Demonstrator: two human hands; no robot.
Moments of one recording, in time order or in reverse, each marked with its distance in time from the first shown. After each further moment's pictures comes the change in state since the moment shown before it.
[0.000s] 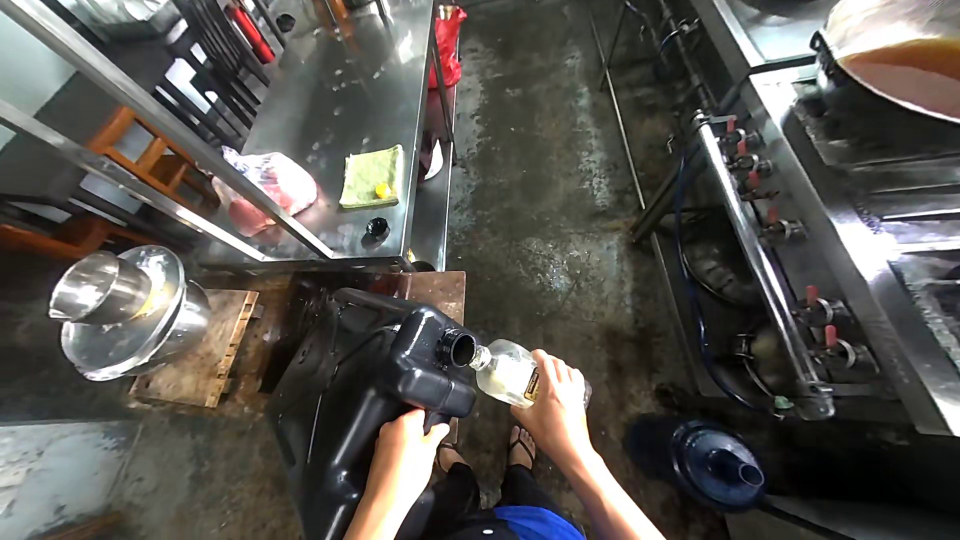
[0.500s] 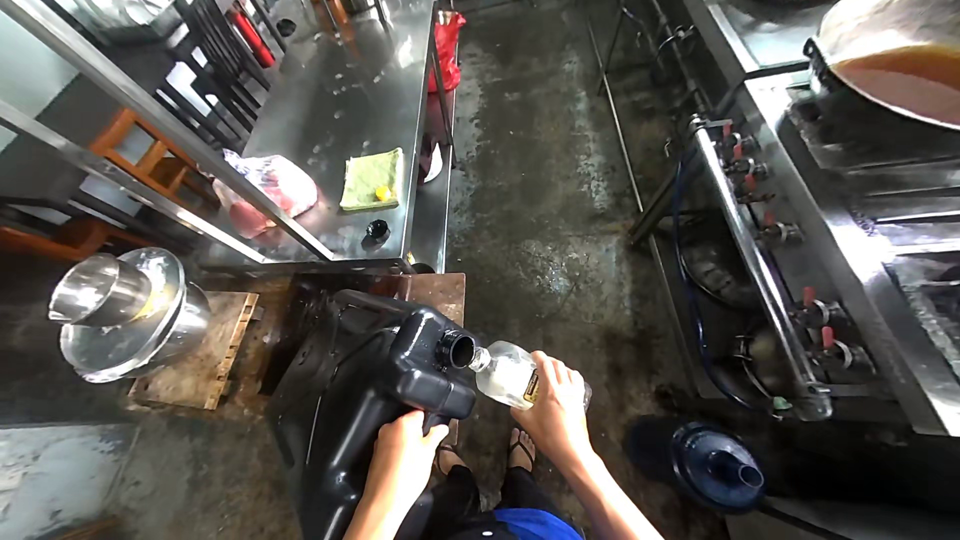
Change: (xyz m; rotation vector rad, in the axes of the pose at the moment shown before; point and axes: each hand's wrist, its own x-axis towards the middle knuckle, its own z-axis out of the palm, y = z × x) left_hand 0.000 -0.002 -0.002 -0.002 -0.004 -0.005; right_hand -0.001 -0.003 -0.002 0.000 -0.014 0.009
